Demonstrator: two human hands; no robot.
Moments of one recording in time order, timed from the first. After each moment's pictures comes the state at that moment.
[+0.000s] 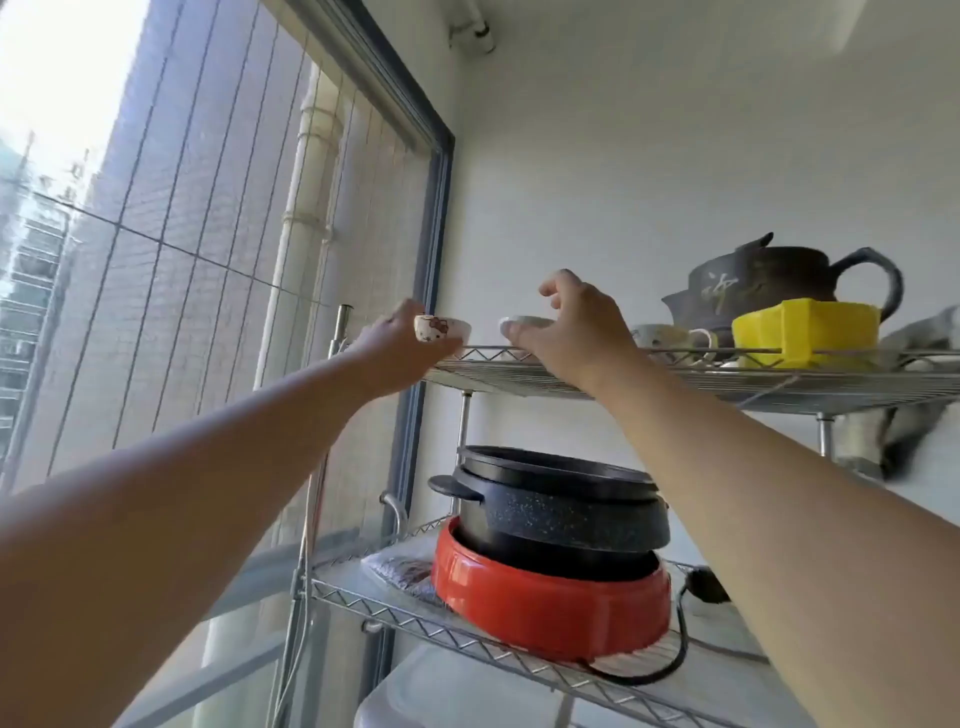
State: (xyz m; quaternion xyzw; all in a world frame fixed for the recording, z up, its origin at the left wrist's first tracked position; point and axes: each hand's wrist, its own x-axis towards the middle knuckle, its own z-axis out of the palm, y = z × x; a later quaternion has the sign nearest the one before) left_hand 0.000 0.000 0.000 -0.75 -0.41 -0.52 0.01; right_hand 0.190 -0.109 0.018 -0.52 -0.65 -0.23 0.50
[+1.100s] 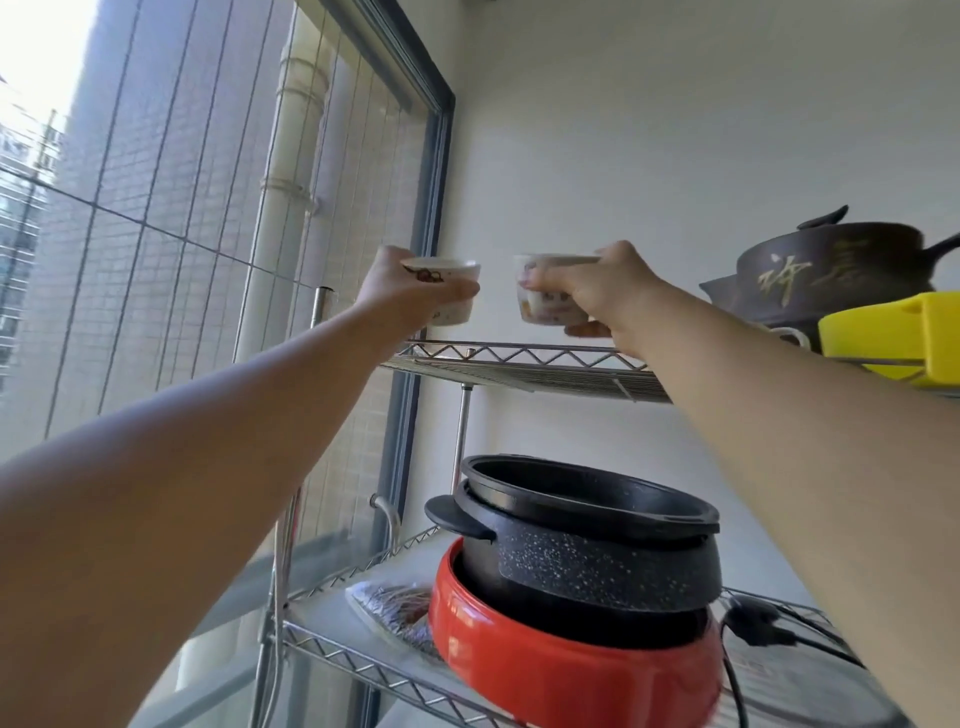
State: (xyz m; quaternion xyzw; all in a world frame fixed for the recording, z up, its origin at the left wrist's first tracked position) left_hand 0.017 0.060 0.048 -0.65 -0.29 -0.66 -0.23; right_hand 0.207 -0.034 0.072 -0.49 -0.62 0.08 0.61
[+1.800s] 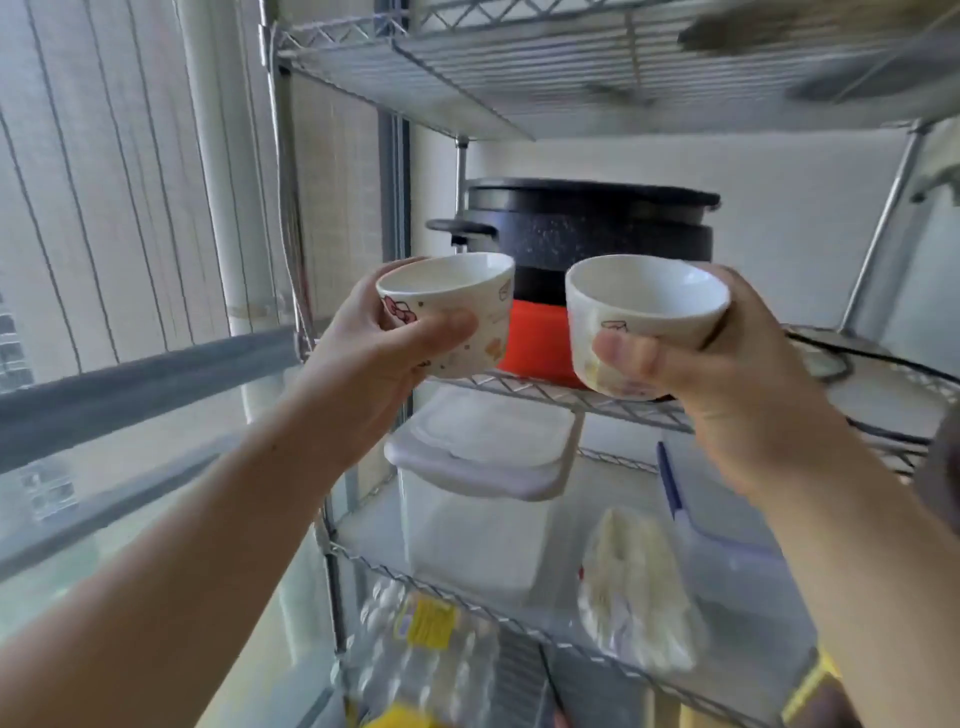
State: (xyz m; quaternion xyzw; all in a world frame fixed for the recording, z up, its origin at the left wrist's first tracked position) left_hand 0.003 -0.082 -0.235 -0.63 -0.13 -0.53 -0.55; right_hand 0.226 -0.183 -0.223 -0.40 -0.60 0.24 0.65
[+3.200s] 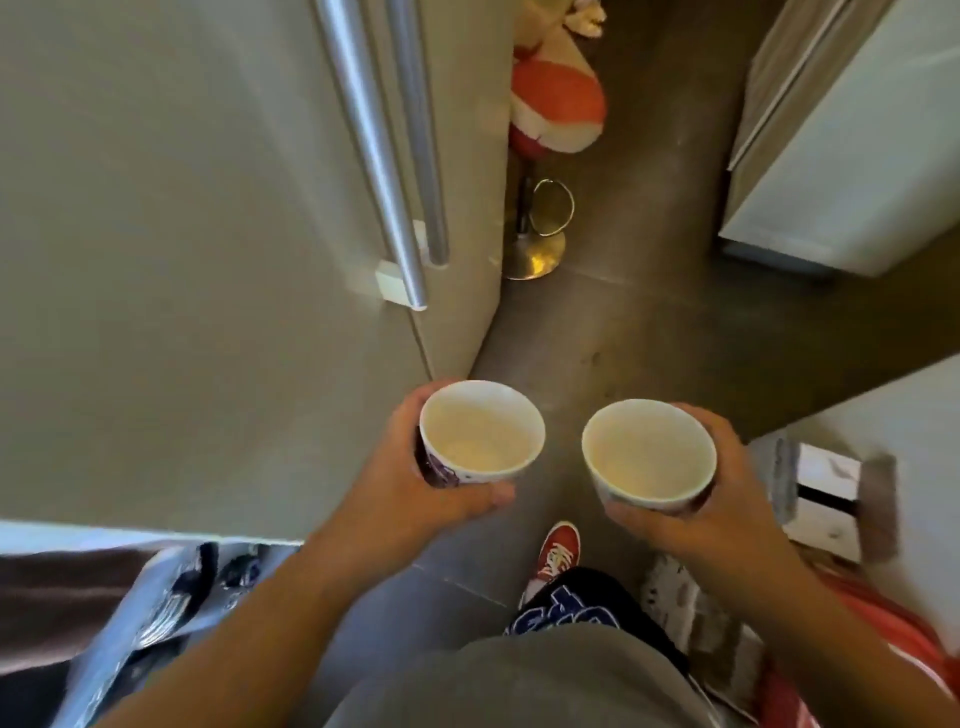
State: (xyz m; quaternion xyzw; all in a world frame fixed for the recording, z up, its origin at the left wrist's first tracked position) left_hand 0.299 -0.623 -0.589 -0.76 0.13 0.21 -0.60; right_hand 0.199 -0.862 -0.589 -0.81 0.18 -0.05 0.55
